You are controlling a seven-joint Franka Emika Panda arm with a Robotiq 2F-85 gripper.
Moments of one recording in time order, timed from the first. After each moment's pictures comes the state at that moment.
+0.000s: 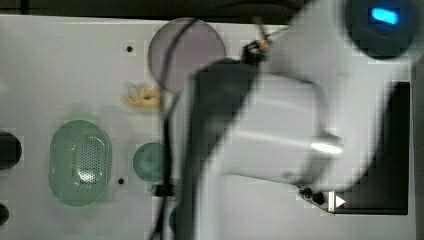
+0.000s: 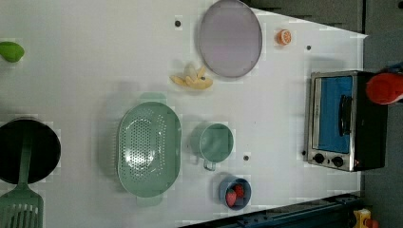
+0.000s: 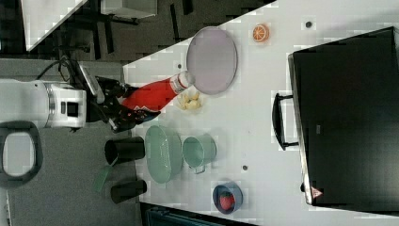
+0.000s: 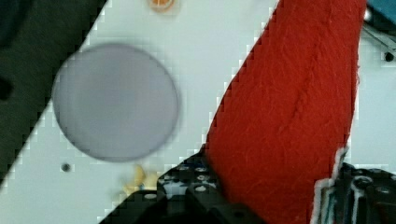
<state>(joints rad) 0.16 0.09 -0.29 -1.63 0.10 0.10 0.05</state>
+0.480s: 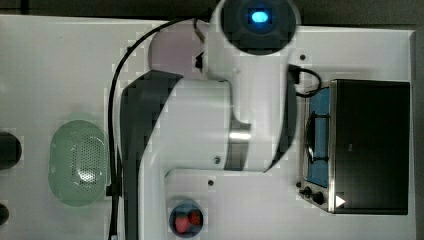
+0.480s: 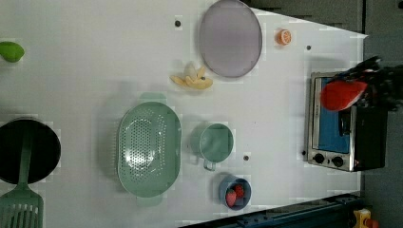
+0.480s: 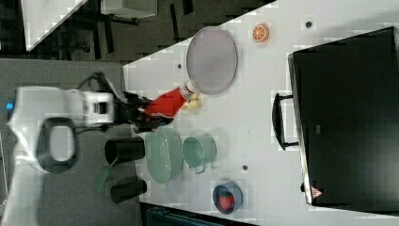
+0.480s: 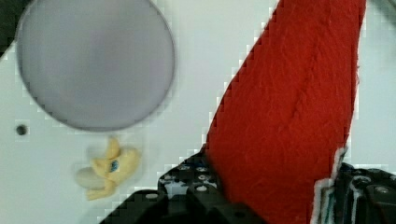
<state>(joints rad) 0.17 0.07 -0.17 -1.92 0.05 0.31 0.05</state>
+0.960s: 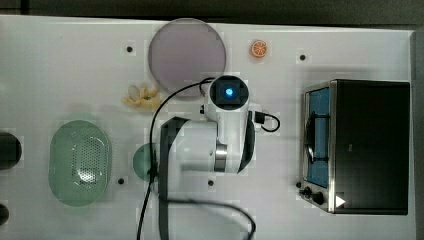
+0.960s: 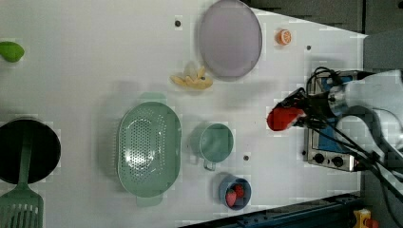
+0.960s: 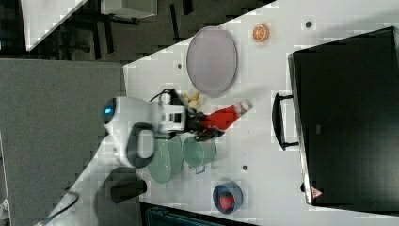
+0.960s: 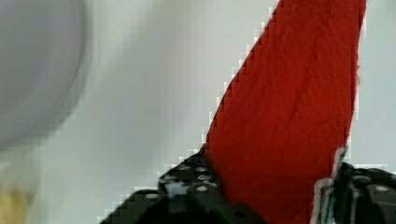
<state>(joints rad) 0.14 0.31 -0.17 -2.20 0.06 0.77 0.04</state>
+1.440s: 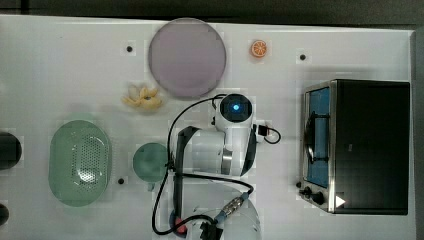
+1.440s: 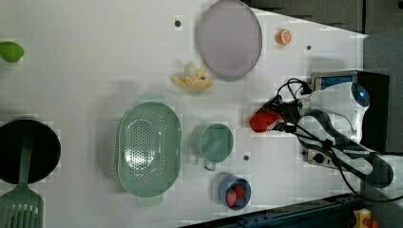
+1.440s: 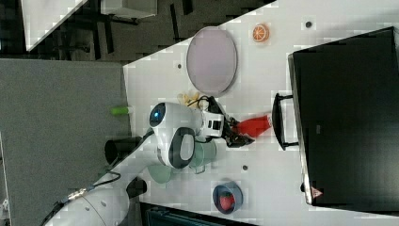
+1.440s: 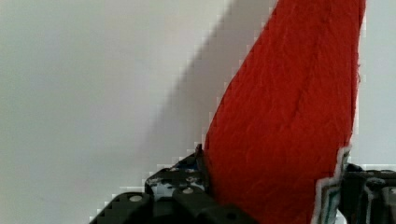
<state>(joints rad) 0.12 0.46 -0.19 -2.25 0.06 0.92 0.04</state>
